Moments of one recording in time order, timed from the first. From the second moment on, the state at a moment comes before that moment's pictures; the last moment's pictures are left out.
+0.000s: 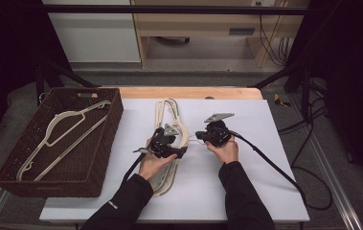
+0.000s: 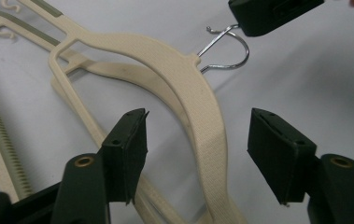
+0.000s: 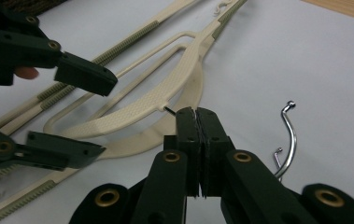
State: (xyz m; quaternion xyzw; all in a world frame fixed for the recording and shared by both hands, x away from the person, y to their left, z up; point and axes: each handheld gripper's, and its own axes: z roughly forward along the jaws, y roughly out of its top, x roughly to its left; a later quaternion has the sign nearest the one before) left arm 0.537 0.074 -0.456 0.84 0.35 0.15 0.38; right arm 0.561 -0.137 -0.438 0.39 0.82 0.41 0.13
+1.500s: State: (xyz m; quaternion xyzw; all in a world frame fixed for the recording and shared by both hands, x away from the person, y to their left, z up) left arm 0.524 0.094 -0.419 0.83 0.39 0.17 0.37; right arm 0.516 -0.162 -0.384 0.31 0.77 0.54 0.16
